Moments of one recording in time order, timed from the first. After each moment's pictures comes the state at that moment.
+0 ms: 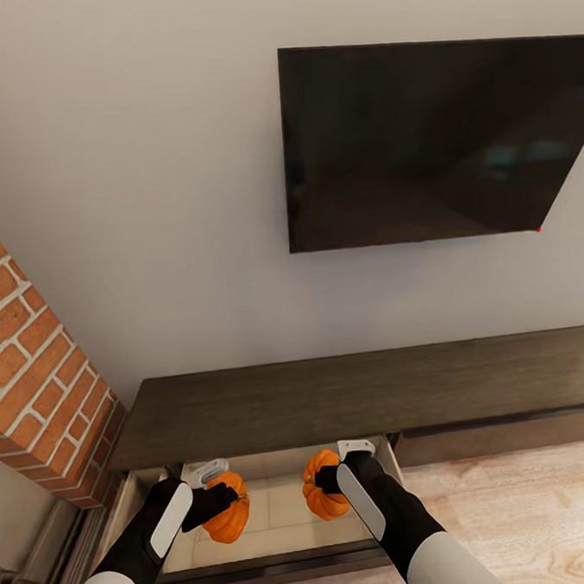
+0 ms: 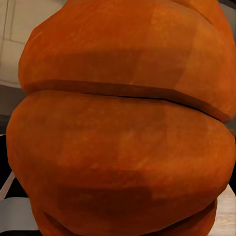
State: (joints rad) left arm -0.52 0.02 -0.07 -0.74 0.59 0.70 0.20; right arm -0.58 0.17 0.35 -0.77 -0.50 0.68 -0.46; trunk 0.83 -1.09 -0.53
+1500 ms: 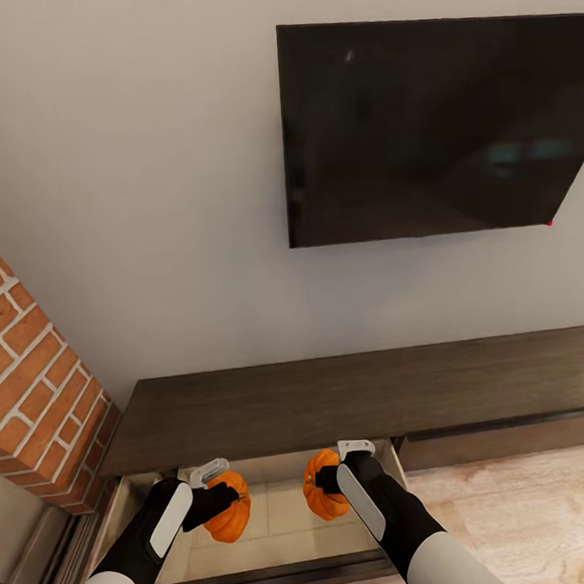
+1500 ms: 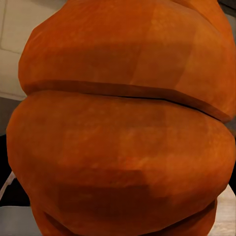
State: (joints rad) left arm -0.52 0.02 -0.07 -0.74 0.59 0.70 0.19; right arm -0.58 0.17 0.35 -0.77 -0.50 0.68 -0.46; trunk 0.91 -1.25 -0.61
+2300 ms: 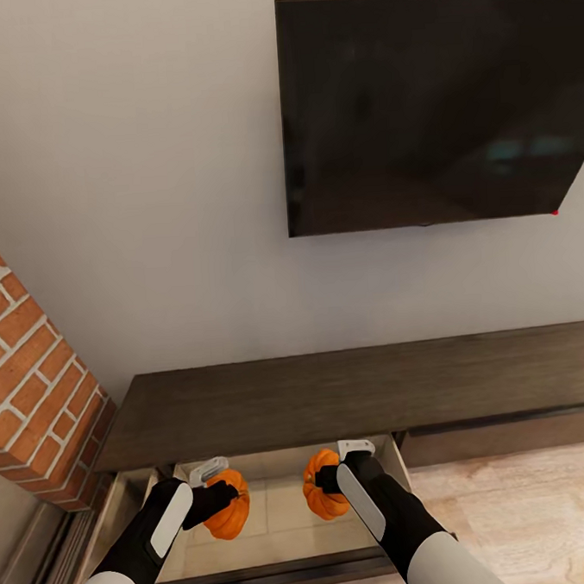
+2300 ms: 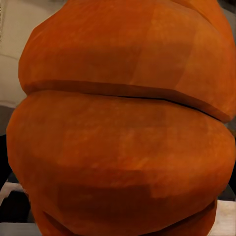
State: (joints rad) left arm -0.52 0.02 -0.07 -0.74 0.59 0.68 0.19; right arm -0.58 0.17 0.35 -0.77 -0.50 0.68 -0.46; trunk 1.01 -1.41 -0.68
